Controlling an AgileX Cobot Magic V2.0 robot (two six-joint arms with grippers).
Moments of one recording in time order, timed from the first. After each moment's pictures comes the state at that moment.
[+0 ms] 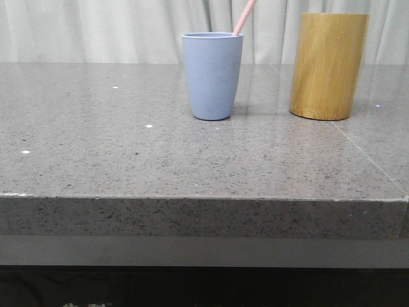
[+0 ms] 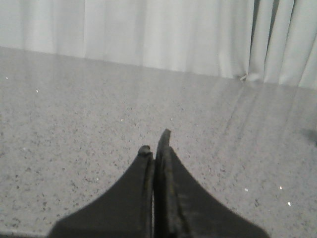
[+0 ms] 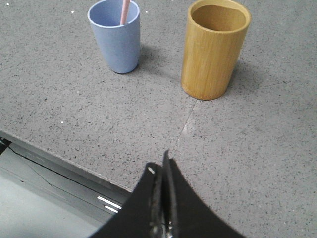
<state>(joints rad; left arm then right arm) -0.05 0.00 0.00 -0.17 0.06 0.07 0.41 0.58 -0.89 0.00 0.90 0.08</state>
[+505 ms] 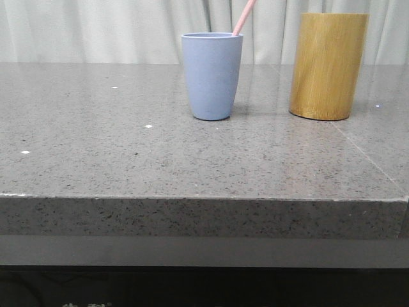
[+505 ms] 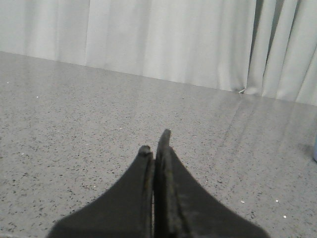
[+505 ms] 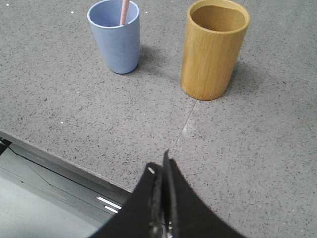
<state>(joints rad) -0.05 0.00 0.00 -0.15 0.04 0.02 0.41 0.58 -0.89 0.00 0.90 0.08</state>
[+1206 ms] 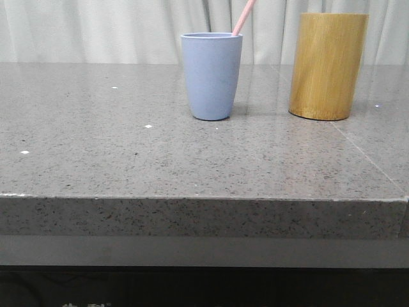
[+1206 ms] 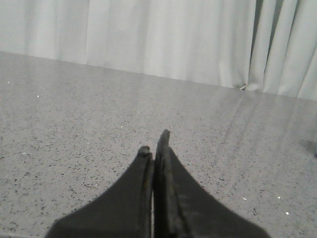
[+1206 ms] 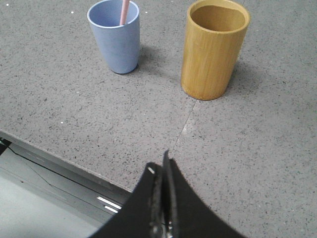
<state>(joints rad) -0.05 0.00 0.00 -0.08 0.04 -0.04 0.41 0.58 -0.89 0.00 0.90 0.08</state>
